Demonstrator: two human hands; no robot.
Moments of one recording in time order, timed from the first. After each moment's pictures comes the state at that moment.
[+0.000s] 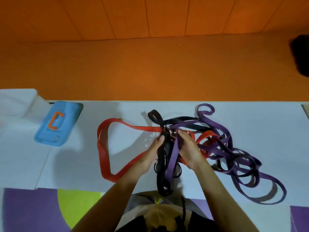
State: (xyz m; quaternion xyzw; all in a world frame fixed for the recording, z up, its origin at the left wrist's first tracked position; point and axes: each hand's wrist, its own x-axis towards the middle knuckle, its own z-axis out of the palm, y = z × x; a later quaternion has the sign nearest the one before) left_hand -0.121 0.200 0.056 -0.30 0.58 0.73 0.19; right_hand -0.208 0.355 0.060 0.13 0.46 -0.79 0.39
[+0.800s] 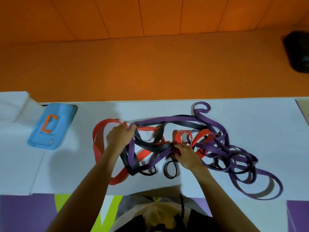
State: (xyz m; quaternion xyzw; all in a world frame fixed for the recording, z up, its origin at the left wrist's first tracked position) left_hand -0.150 0.088 0.075 -0.35 0.91 0.19 0.10; right_hand -0.203 0.385 0.005 -0.19 0.89 -0.24 0.33
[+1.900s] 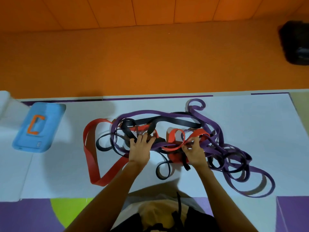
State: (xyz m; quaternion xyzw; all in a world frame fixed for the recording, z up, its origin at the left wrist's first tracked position) left_hand -0.146 0.186 0.010 -0.08 0.98 -0.01 0.19; right_hand -0.219 0.423 -0.011 0.05 0.86 -0.44 0.26
